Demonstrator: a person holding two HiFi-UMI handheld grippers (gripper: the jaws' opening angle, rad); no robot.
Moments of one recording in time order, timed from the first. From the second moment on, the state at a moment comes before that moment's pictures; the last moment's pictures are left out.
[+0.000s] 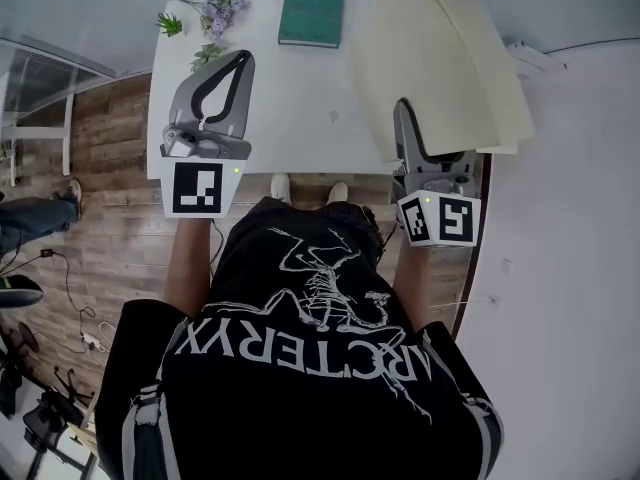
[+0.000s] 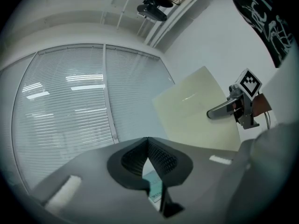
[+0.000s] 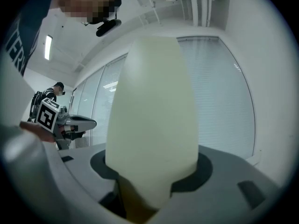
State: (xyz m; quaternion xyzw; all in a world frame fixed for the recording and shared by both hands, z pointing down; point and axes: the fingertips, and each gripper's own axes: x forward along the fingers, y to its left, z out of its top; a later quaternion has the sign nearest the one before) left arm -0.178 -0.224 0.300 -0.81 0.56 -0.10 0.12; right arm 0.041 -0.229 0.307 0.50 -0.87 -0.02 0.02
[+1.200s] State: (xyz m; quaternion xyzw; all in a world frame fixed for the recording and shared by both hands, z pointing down) left arm -0.112 -0.242 0.305 -0.79 0.59 -0.10 0.10; right arm 0.095 -0.273 0.339 0.45 -0.89 0.04 0.02
